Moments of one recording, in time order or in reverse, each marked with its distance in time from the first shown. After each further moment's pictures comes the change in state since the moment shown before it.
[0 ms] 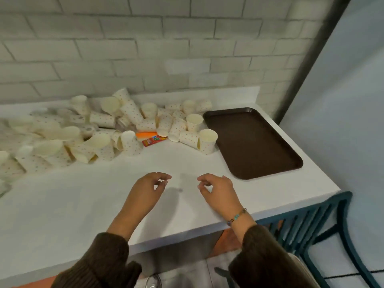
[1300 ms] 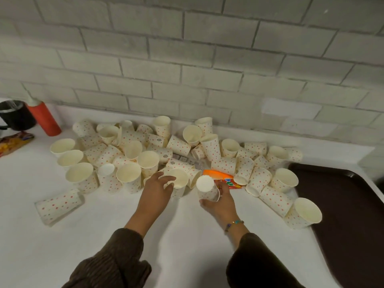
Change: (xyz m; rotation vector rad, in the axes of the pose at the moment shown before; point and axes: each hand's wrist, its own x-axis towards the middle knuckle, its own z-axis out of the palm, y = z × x) left_hand 0.122 -0.170 -0.153 0.069 0.359 -0.251; right_hand 0.220 -0.124 0.194 0.390 -0.171 0.142
